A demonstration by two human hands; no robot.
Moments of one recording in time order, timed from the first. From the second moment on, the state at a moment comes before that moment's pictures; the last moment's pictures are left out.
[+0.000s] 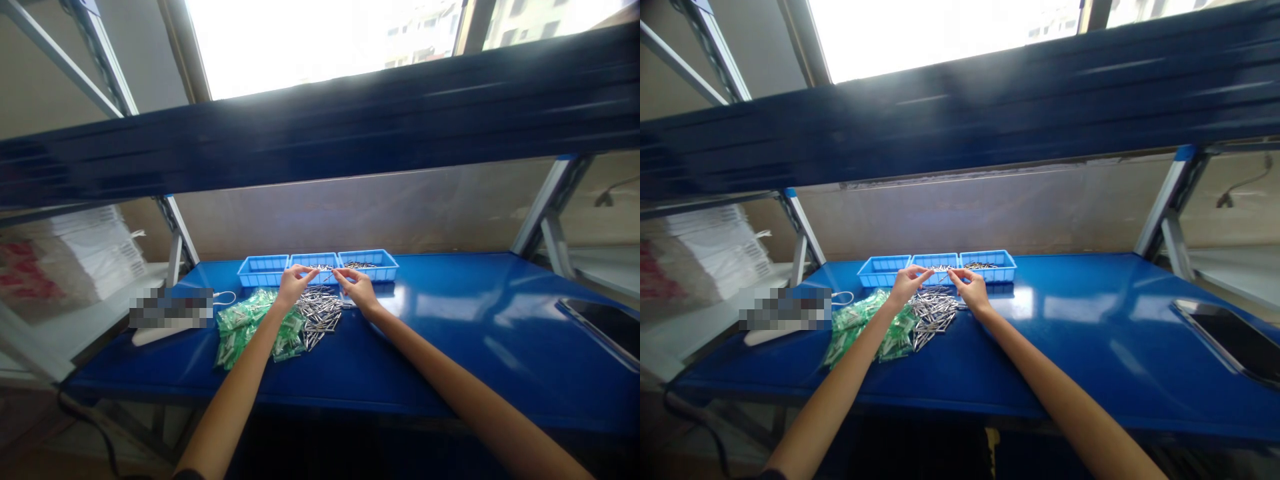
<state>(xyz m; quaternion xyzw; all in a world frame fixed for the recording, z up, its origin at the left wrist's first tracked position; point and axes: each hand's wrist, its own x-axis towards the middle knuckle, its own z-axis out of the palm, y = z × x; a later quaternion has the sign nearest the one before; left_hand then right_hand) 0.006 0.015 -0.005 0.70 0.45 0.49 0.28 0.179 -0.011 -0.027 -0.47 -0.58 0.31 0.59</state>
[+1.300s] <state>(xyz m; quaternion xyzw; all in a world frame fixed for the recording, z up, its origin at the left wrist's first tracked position) 0.003 0.012 -0.013 0.79 0.50 0.34 0.13 0.186 -0.013 -0.026 -0.49 -0.55 0.35 0.58</state>
